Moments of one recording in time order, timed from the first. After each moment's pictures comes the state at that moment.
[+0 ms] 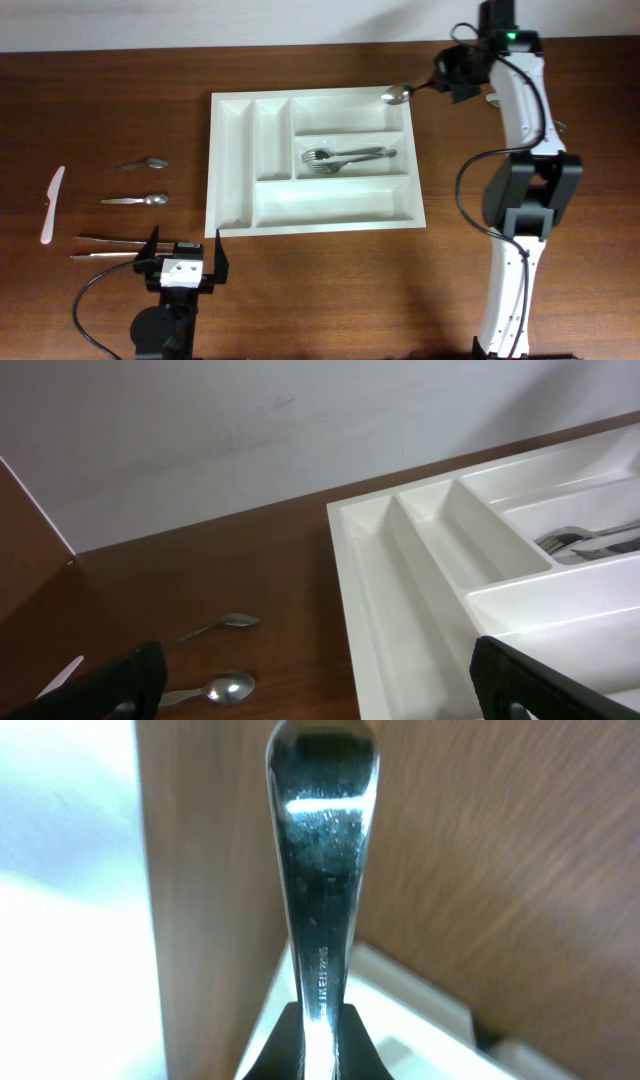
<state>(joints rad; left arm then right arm) -0.01 0.01 0.04 -0.13 -0.01 0.24 -0.04 2.50 2.42 -1.09 -0.39 1.19</state>
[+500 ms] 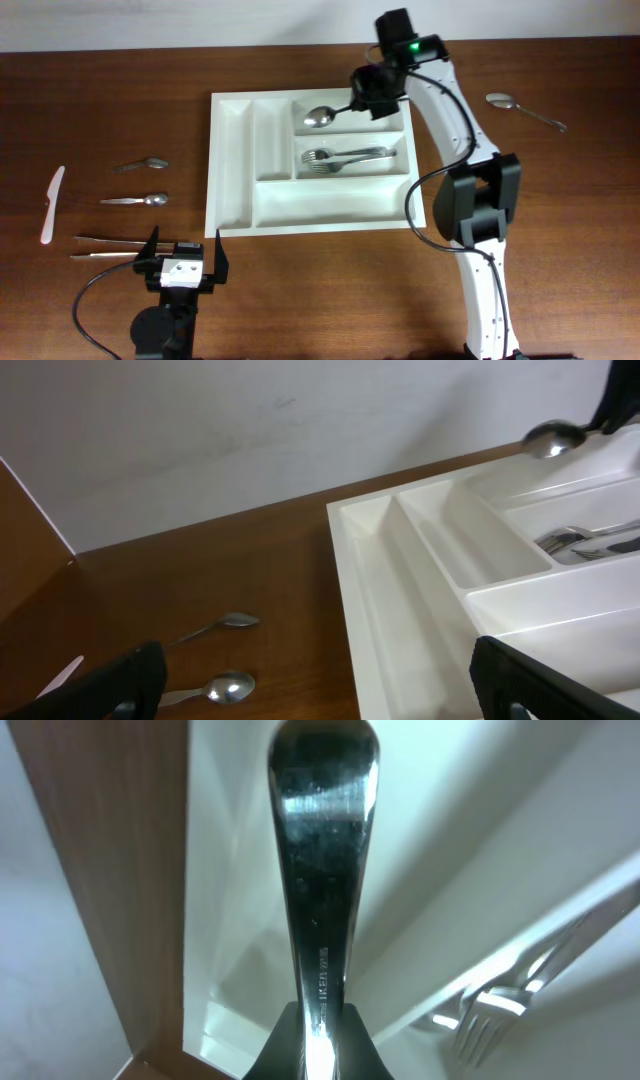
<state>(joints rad) -0.01 0.01 0.04 -0.13 -0.01 0.24 0.24 2.50 2.42 -1.13 -0.36 1.46</state>
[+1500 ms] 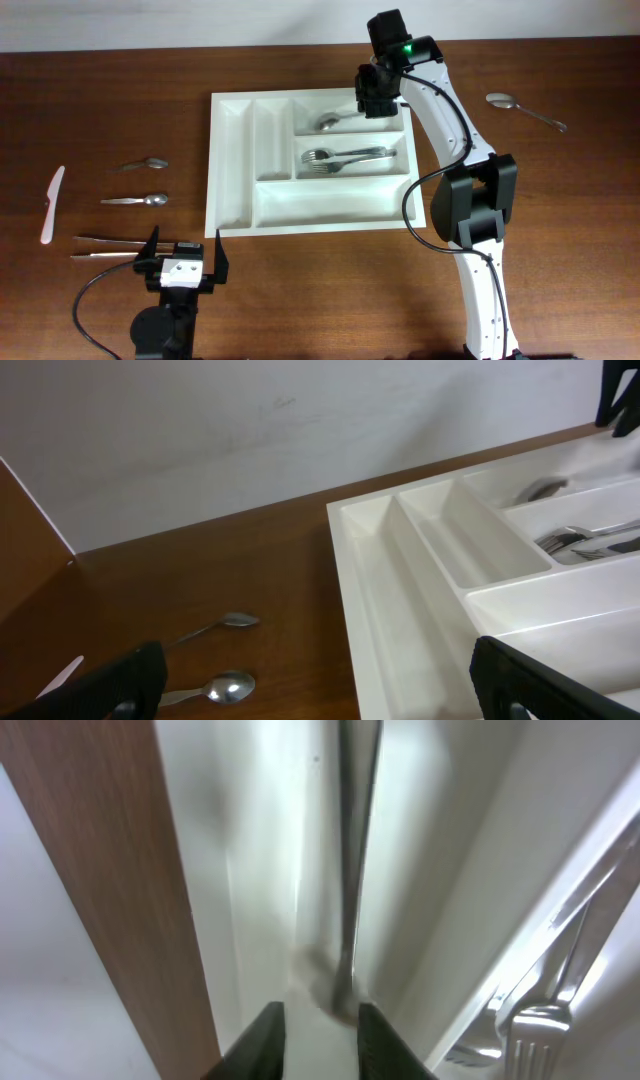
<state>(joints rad) -0.01 0.01 0.04 -0.13 -0.01 0.24 0.26 2.50 2.42 -1.12 -0.19 1.70</state>
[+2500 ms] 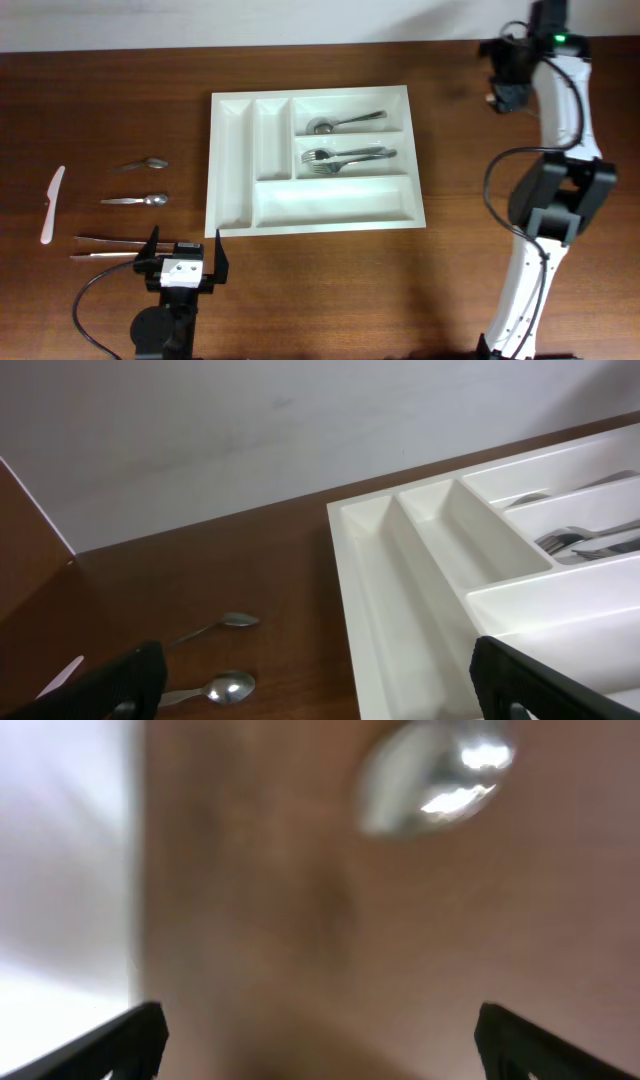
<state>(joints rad) -0.01 0.01 0.04 -0.13 -0.01 0.24 -0.24 2.50 2.42 -1.09 -0.23 1.04</state>
